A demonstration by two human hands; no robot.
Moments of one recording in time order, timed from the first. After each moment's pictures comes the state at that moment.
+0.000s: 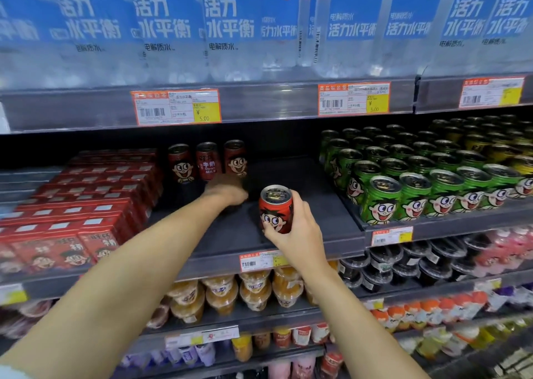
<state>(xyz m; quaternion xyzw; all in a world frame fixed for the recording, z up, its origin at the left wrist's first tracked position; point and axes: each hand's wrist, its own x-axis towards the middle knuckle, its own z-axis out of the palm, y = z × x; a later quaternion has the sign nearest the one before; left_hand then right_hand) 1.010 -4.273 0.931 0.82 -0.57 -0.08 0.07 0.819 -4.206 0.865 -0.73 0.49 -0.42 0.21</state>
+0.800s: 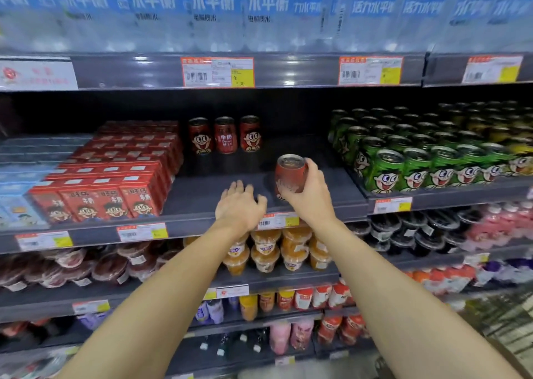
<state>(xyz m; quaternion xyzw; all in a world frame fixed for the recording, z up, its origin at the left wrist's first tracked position) 0.981 -4.154 0.877 0.79 -0.60 -0.06 0.10 0.822 -4.194 0.885 -0.71 0.52 -0.40 0.24</state>
